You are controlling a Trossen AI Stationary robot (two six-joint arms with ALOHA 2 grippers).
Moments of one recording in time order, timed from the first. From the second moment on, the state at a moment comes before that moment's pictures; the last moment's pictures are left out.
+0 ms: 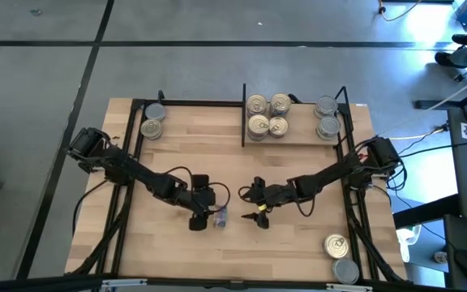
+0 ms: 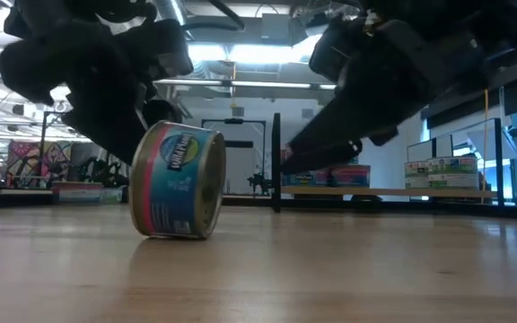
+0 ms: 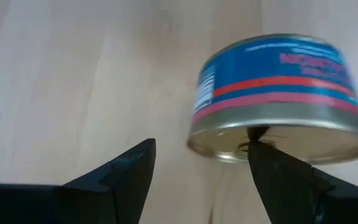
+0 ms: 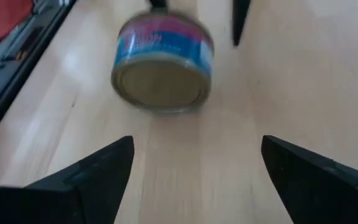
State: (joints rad) left arm -0.37 1.62 0.79 -0.10 -0.25 -0.37; right arm 0.28 1.76 0.78 0.44 0.09 0.28
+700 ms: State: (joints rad) left arm -0.41 1.62 0.79 0.09 -0.25 -0.43; right arm 0.28 2.08 0.99 0.53 0.20 0.20
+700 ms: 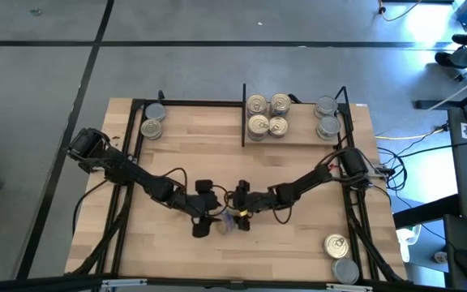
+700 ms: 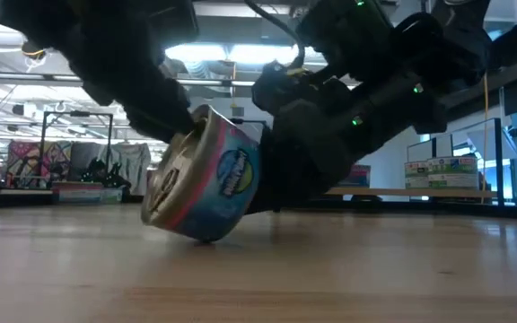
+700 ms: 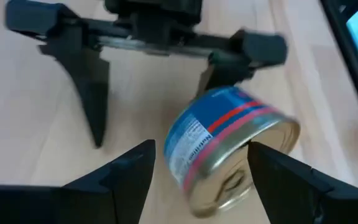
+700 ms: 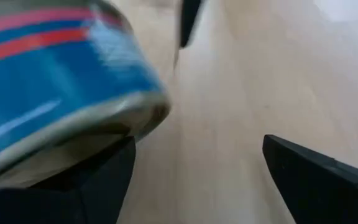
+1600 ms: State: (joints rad) left arm -0.41 1.62 0.79 0.11 -0.30 -0.42; right arm 0.27 1.82 0.99 -0.24 0.42 0.18
